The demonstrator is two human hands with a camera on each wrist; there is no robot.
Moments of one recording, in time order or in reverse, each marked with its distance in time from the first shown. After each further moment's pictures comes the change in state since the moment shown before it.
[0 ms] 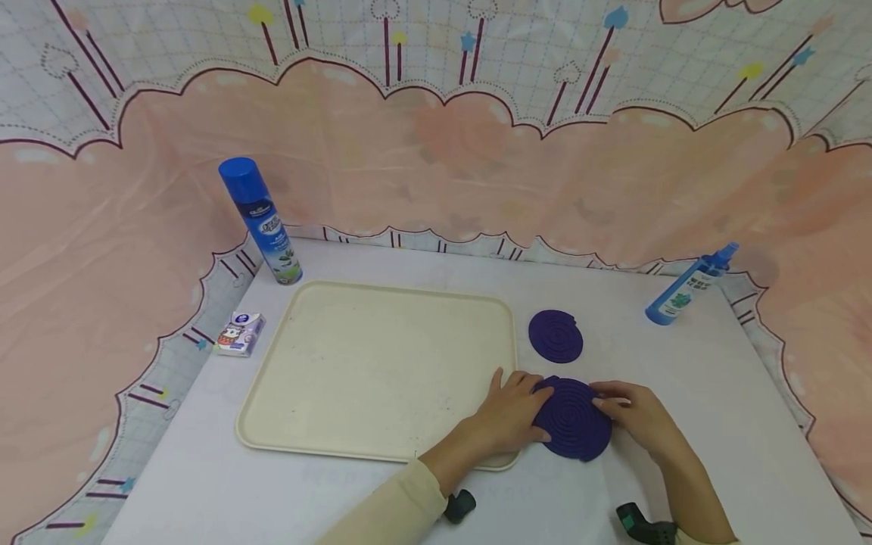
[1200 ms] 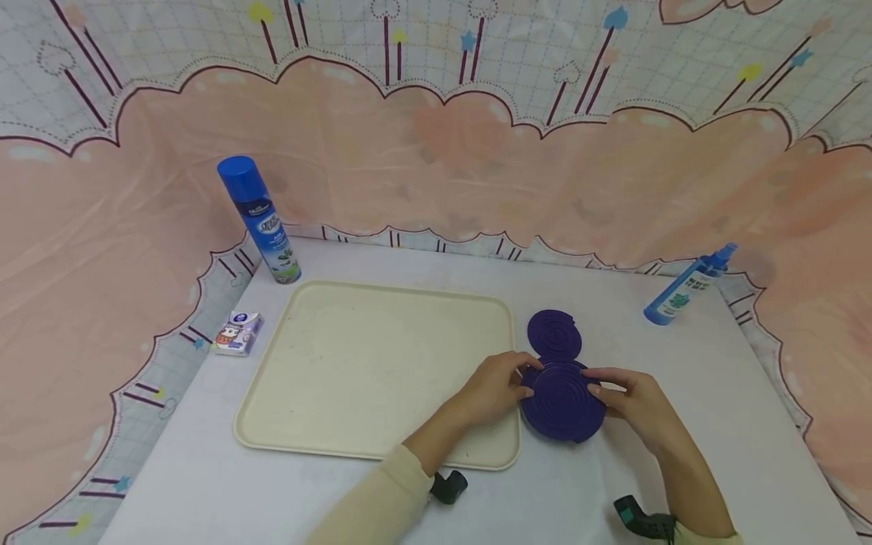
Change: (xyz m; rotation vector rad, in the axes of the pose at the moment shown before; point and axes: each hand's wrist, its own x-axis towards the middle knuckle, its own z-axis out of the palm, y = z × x) left_hand 0.008 -0.035 -0.025 -0.627 0.147 -0.023; right_hand 0.004 -0.017 -0.007 0.205 0.019 -0.101
